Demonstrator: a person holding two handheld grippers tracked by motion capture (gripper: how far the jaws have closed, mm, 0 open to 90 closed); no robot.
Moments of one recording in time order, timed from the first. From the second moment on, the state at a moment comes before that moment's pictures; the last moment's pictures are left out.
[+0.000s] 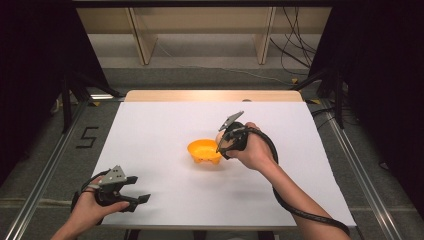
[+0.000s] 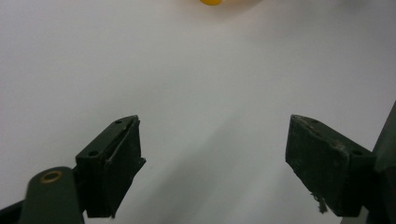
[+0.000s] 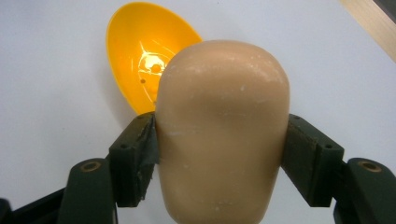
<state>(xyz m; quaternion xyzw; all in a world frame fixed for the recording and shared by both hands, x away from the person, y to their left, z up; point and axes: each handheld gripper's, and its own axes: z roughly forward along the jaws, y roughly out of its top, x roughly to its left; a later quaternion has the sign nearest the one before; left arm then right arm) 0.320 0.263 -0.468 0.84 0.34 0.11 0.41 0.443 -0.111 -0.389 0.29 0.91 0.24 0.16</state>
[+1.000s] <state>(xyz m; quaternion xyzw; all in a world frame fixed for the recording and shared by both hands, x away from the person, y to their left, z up) 0.320 0.263 -0.468 0.84 0.35 0.11 0.41 0.454 -0.097 -0.389 0.27 0.92 0.25 0.15</state>
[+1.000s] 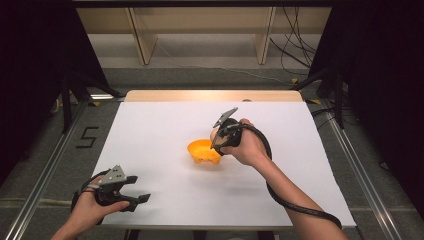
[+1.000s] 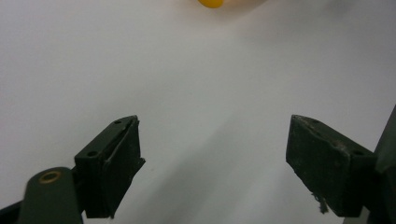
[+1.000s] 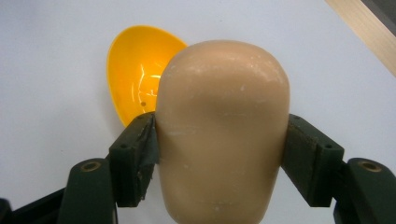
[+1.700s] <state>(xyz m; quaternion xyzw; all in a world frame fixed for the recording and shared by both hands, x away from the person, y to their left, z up) 0.321 0.264 -0.467 0.84 0.34 0.11 0.41 0.468 -0.084 -0.394 0.24 0.93 0.25 0.13</state>
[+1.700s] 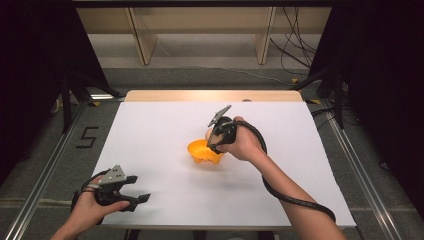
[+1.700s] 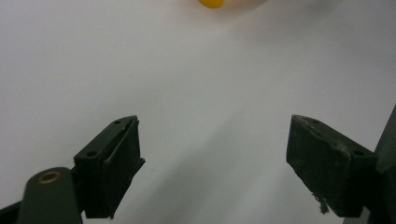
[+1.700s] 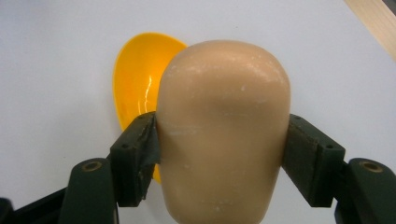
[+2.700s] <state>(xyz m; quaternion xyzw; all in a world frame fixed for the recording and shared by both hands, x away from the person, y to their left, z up) 0.321 0.264 -0.468 0.83 0.35 0.11 0.41 0.482 -0.069 -0.413 0.20 0.94 0.26 0.11</state>
